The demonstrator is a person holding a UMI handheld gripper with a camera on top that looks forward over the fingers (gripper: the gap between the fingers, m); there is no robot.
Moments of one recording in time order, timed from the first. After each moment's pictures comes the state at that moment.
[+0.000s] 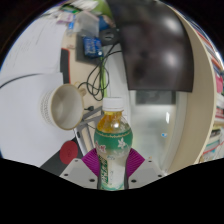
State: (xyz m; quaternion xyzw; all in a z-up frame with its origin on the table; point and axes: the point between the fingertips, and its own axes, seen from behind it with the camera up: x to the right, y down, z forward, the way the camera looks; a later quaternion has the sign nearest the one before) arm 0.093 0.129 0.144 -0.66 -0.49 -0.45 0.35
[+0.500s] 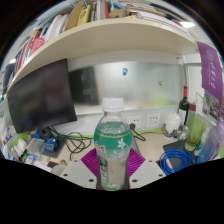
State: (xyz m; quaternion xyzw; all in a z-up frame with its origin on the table) arm 0.147 0.135 0.168 -0.82 0.04 0.06 0.57
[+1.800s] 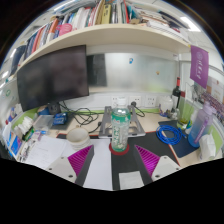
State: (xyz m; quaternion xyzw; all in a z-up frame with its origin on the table) arm 0.101 -0.009 0.124 -0.85 0.02 0.02 0.52
